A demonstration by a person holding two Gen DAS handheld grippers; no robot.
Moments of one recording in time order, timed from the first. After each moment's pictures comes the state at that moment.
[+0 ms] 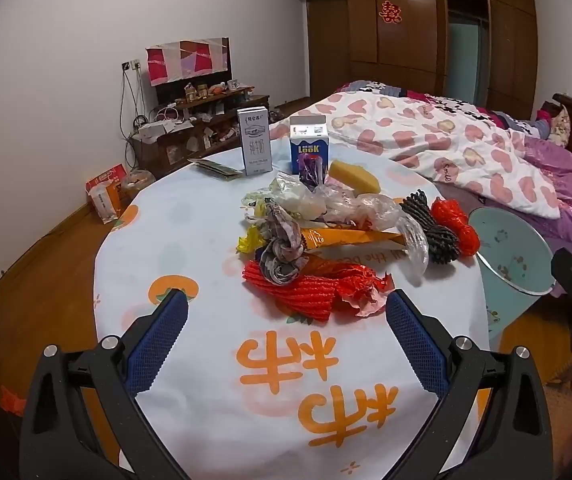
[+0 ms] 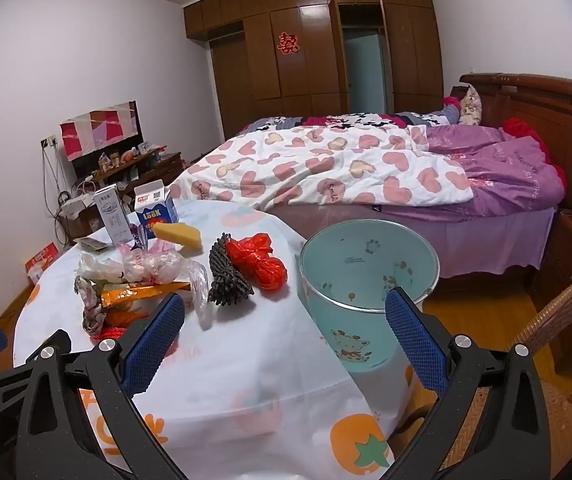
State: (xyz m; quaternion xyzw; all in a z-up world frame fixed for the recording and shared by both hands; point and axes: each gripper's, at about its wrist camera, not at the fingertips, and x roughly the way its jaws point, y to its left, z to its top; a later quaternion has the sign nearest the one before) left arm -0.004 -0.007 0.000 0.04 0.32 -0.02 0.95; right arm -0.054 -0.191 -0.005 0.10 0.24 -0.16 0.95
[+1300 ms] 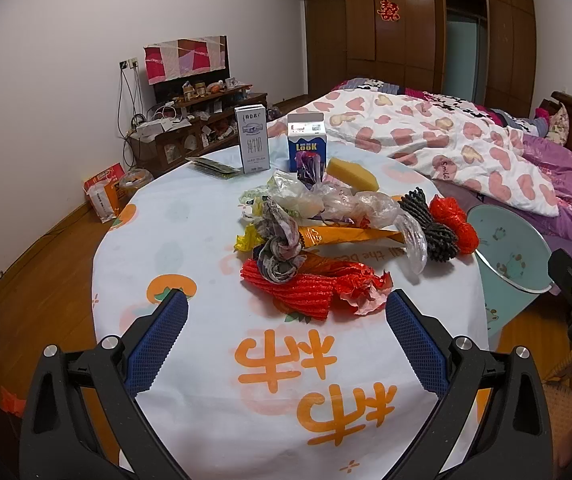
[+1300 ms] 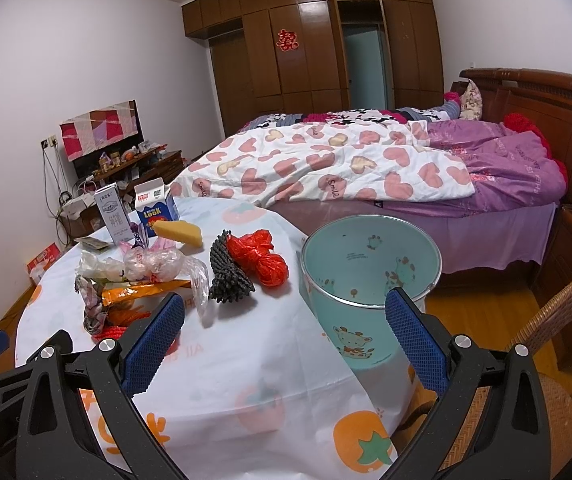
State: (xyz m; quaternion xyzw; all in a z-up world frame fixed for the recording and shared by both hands) left arm -0.004 -0.010 -0.003 0.04 0.33 -0.02 0.94; right arm -0.053 -0.191 -0.007 0.11 0.24 -0.16 0.95
